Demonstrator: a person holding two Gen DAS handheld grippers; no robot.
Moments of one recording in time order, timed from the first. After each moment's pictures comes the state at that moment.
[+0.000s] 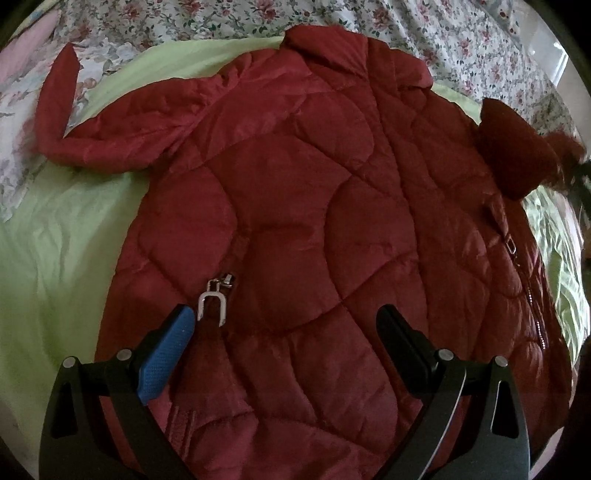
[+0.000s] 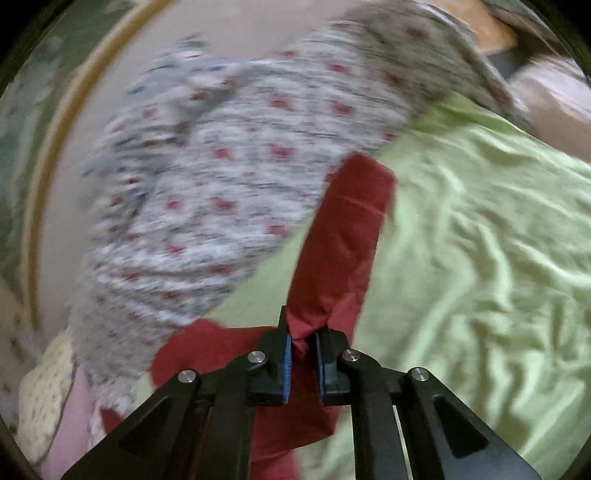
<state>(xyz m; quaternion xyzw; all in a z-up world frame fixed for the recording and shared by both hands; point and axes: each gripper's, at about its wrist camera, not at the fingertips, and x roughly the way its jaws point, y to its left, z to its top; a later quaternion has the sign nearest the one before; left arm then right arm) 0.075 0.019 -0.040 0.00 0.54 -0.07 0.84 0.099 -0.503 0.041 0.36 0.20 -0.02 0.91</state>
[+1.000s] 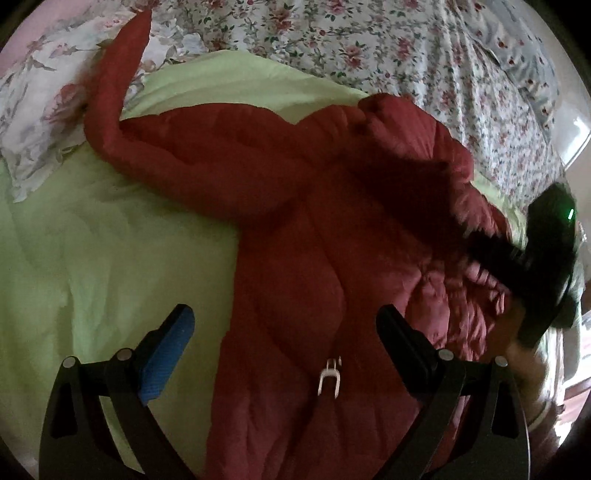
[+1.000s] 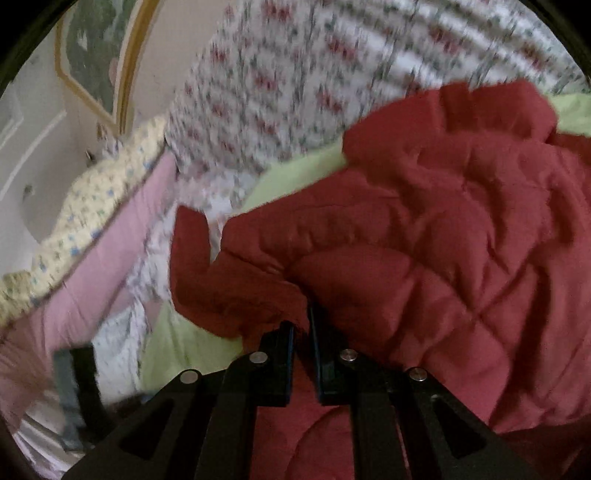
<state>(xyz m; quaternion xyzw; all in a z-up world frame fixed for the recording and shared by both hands) 0.130 0.122 -0.018 -0.12 0.51 -0.06 0.85 0.210 -0.141 -0.035 0.21 0.40 0.28 0.84</state>
